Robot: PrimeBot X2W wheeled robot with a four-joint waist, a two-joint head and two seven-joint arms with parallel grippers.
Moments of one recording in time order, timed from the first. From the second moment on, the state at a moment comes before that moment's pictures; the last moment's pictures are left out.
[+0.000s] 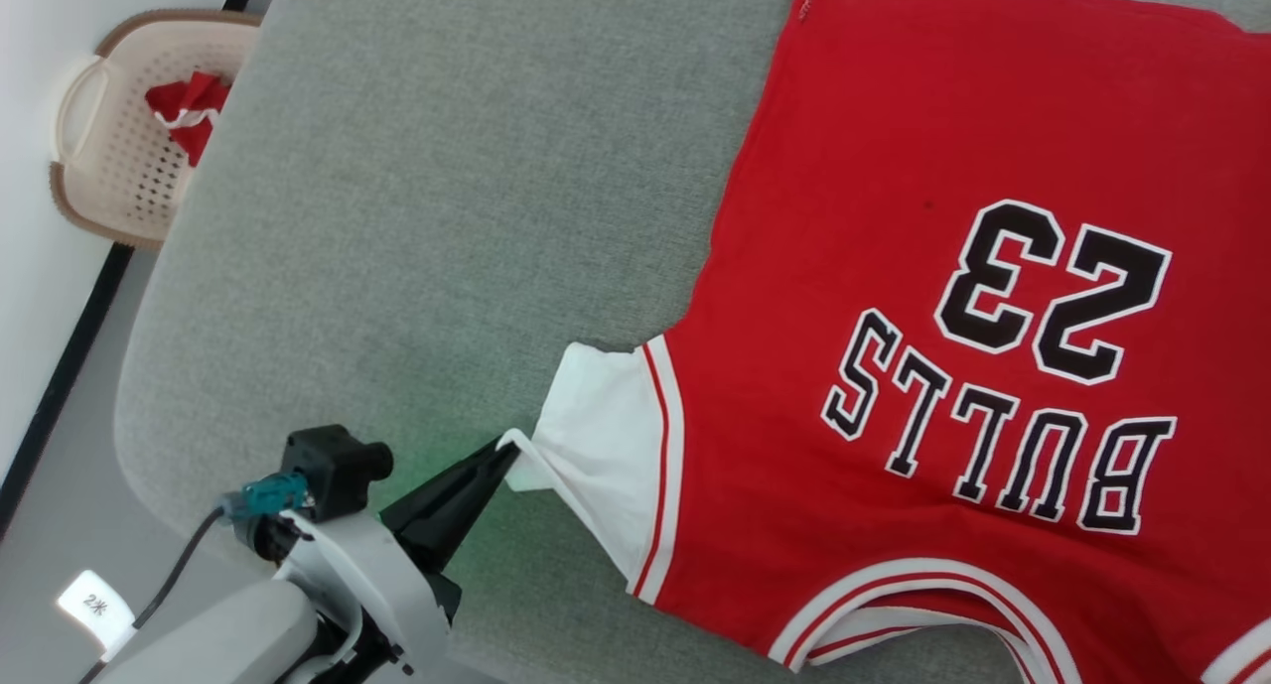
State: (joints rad) left arm -0.57 0.74 -1.03 0.20 -1.05 -0.07 -0.26; right arm -1.26 -0.43 -0.18 1.18 0.10 0.13 0.60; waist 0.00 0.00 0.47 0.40
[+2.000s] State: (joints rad) left arm -0.46 0.92 -0.97 0.04 -1.10 0.03 -0.22; right arm -0.07 -0.29 -0.14 -0.13 0.53 0.13 0.79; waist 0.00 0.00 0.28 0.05
